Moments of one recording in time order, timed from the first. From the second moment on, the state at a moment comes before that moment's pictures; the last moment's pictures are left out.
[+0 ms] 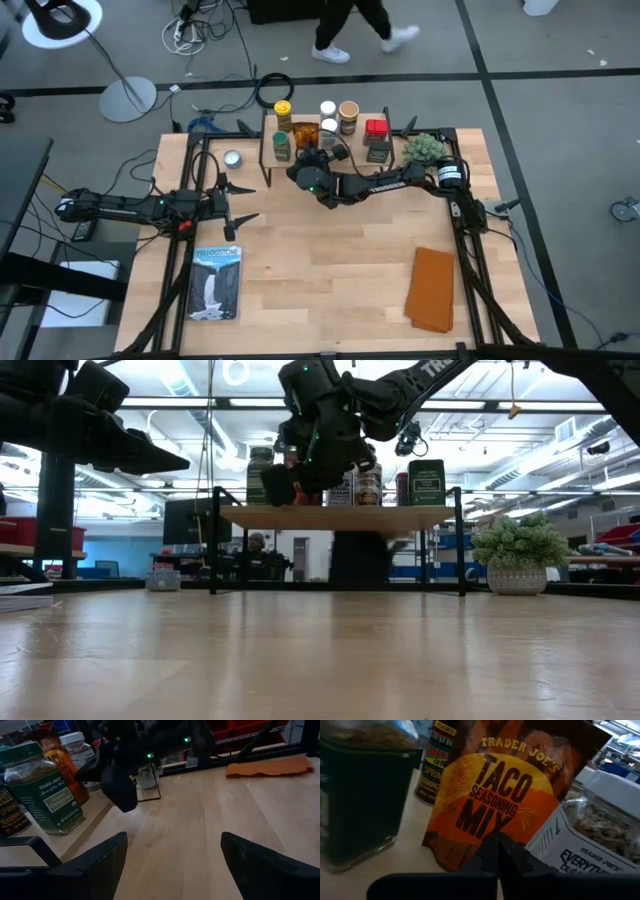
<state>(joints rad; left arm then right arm) -0.07 0.33 0.15 0.03 -0.29 0.18 -0.08 2.12 1.51 0.25 1.24 -0.02</state>
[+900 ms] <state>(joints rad) -0.07 0.33 0.15 0.08 -0.29 0.12 0.25 1.98 1.49 0.24 0.81 0.10</state>
